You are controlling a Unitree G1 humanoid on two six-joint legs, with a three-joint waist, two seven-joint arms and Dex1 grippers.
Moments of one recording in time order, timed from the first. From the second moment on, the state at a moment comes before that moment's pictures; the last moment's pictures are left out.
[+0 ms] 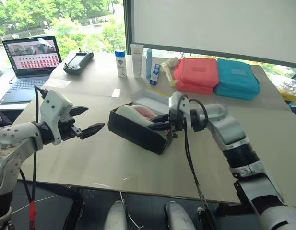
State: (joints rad) left arm -0.24 0.94 0.33 -0.44 -0.65 0.81 -0.71; right arm -0.81 -0.47 0.28 0.15 0.23 0.33 1.17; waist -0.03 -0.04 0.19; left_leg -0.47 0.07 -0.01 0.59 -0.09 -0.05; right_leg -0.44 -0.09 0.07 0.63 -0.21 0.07
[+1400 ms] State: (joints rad) left arm -0.36 0.92 0.22 -0.37 -0.59 0.77 -0.76; right arm -0.61 -0.11 0.17 0.15 0.32 0.28 0.72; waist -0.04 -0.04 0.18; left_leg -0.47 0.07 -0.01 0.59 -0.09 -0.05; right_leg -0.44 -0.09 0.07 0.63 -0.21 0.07
